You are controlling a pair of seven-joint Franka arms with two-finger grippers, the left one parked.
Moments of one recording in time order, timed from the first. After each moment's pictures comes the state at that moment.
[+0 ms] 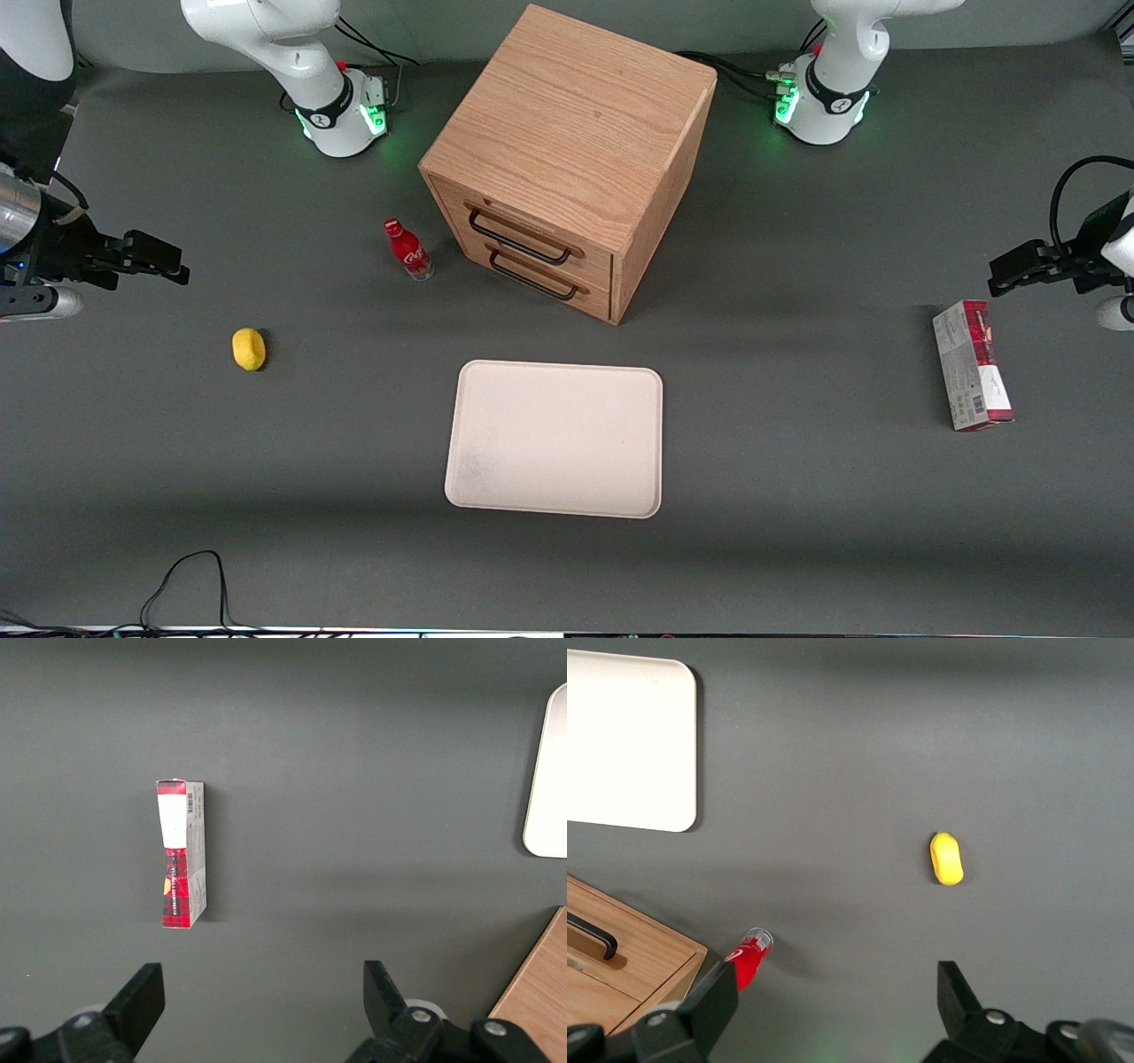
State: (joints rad) arm 0.11 0.07 -0.10 -1.55 0.03 1.55 -0.02
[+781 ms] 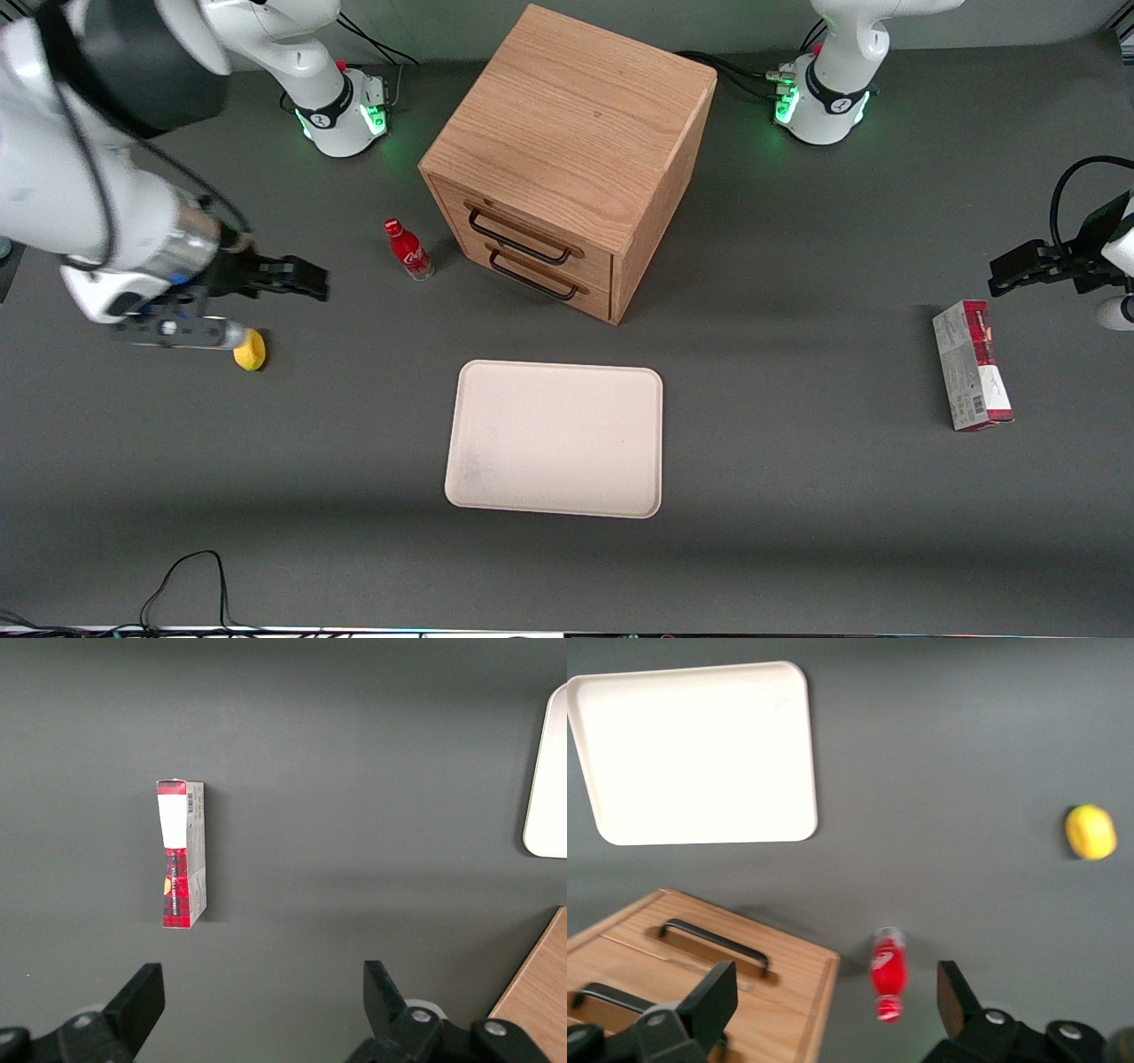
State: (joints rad) arm 0.25 0.29 0.09 -1.29 0.08 1.48 0.48
